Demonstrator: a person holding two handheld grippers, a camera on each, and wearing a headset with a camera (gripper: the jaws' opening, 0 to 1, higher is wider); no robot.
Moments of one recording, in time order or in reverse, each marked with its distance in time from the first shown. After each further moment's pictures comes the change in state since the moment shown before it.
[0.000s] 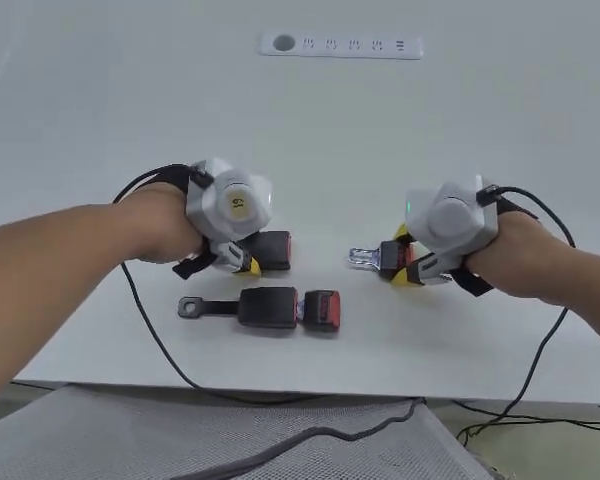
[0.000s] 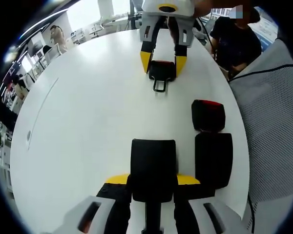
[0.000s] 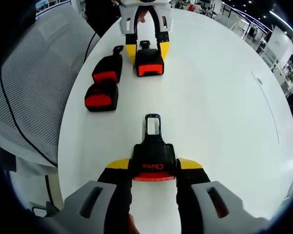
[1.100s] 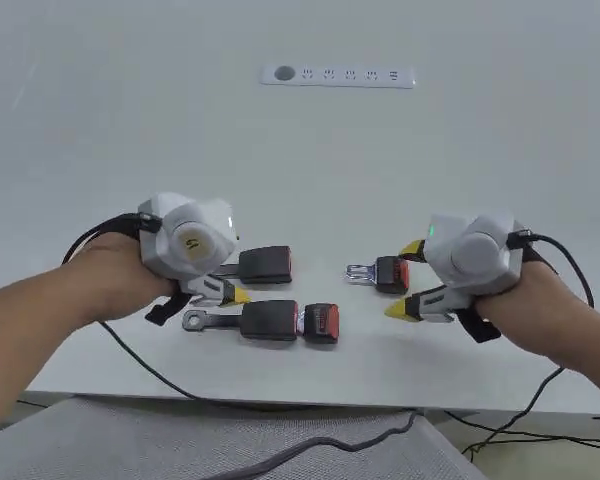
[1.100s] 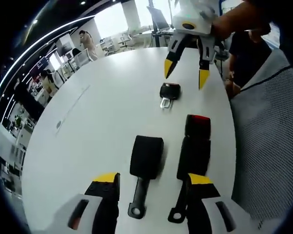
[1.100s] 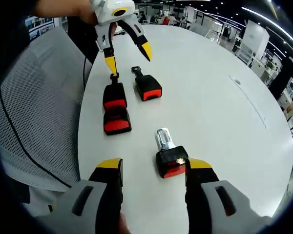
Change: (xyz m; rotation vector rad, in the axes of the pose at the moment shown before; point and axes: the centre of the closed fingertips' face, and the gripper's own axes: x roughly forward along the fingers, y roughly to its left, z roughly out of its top) left arm -0.069 -0.029 -0.009 -0.135 -0.129 0.234; right arm -0.038 0.031 0.015 0.171 -0.167 -0.141
